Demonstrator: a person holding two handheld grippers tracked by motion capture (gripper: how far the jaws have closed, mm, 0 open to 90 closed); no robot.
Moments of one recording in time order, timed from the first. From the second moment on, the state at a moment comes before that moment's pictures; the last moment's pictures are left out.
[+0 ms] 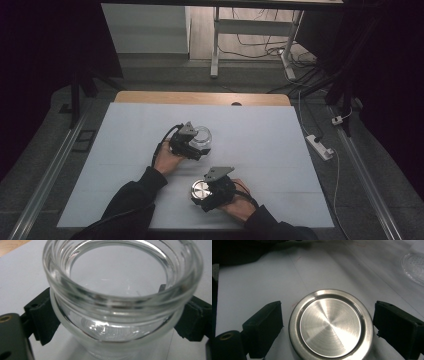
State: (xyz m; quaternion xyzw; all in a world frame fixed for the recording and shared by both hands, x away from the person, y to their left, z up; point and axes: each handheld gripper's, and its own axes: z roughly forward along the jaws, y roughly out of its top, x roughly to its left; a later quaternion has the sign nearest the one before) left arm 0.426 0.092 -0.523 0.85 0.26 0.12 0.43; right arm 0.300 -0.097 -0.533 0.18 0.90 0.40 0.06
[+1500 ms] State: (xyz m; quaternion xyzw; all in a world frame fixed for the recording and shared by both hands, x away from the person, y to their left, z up) left arm 0.372 0.129 -0.515 0.86 0.28 0.08 0.43; right arm 0.305 -0.124 -0.511 0.20 0.88 0.43 0.08
